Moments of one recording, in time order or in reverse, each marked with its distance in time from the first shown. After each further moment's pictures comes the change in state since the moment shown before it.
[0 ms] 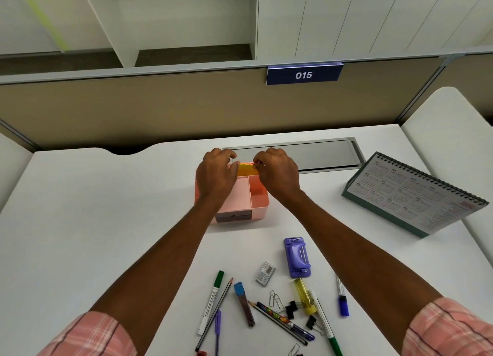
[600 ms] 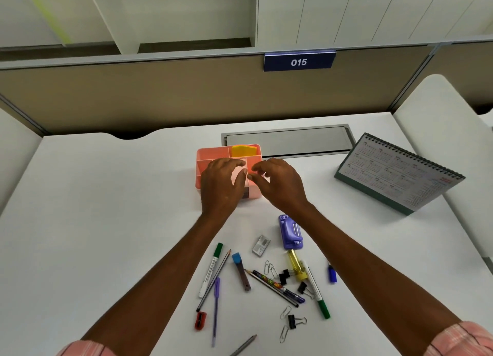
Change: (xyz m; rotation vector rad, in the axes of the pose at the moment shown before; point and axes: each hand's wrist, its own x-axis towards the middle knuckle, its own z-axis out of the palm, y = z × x) left_hand -0.099 0.011 -0.016 -0.183 0.035 0.050; right_hand -0.092 -0.007 -0.036 0.224 -0.048 -0.065
